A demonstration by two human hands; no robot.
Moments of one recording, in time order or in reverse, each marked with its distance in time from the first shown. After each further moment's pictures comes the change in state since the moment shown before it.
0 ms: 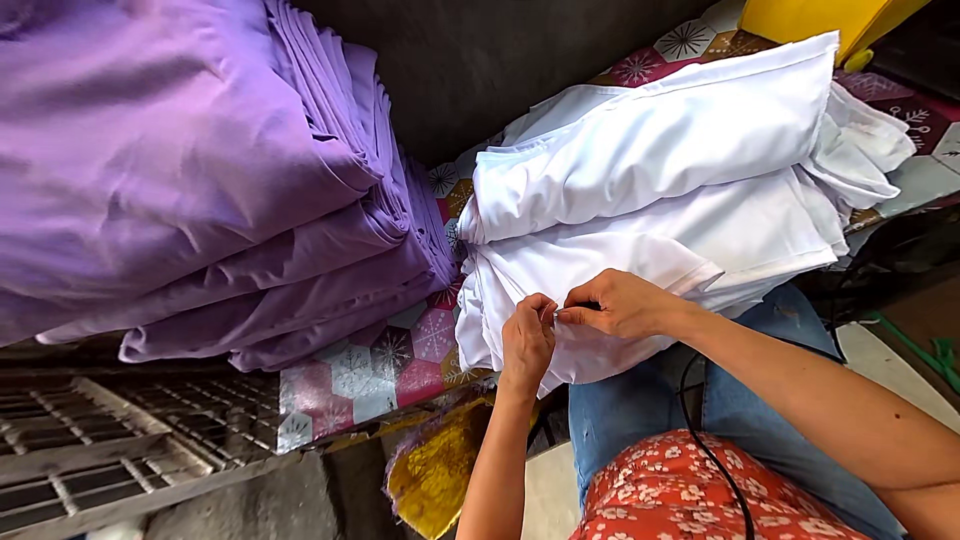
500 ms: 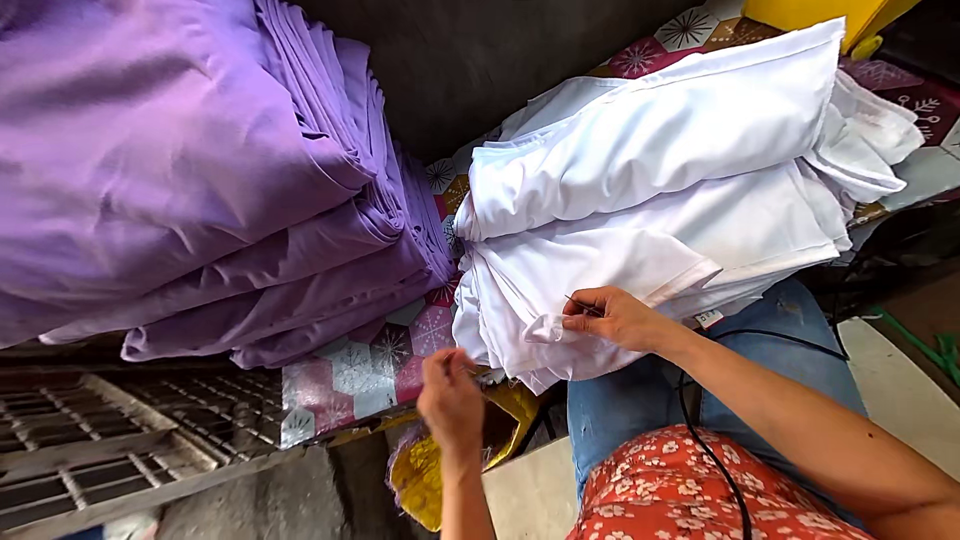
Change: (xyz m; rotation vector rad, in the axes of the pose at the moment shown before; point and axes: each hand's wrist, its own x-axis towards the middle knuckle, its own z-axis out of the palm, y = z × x) left_hand -0.036 0.004 -0.101 0.257 -0.092 -0.574; right_hand -0.012 0.013 0.035 0.561 0.129 0.080
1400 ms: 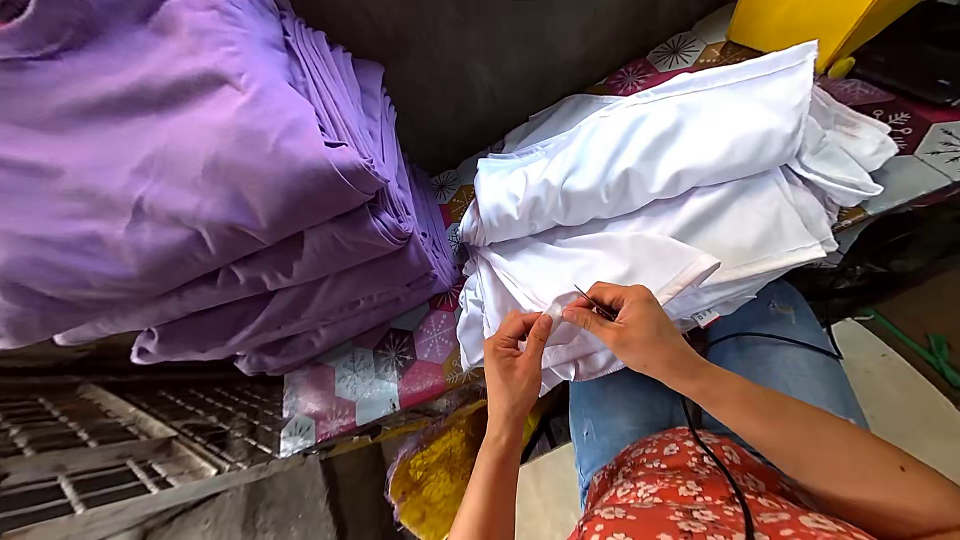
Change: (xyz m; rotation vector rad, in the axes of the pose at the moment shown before) left_hand 0.020 0.070 0.027 -0.813 -0.302 -0.020; right_hand -0.030 -0.056 0.030 -0.153 0.479 -0.061
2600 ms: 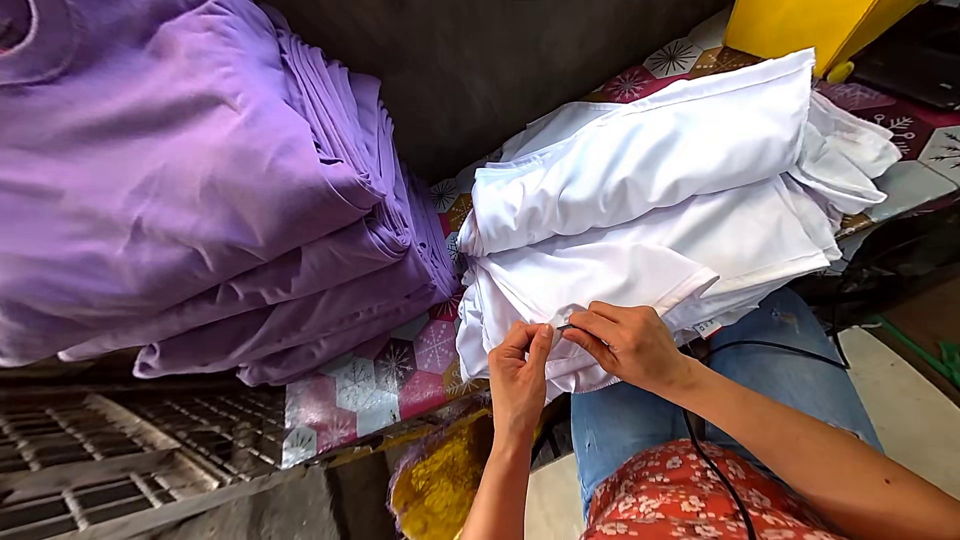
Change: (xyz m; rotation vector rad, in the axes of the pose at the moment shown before) left_hand 0.002 0.003 0.011 -0.066 0.034 -0.084; right_hand 0.011 0.054 0.008 -0.450 0.192 -0.739
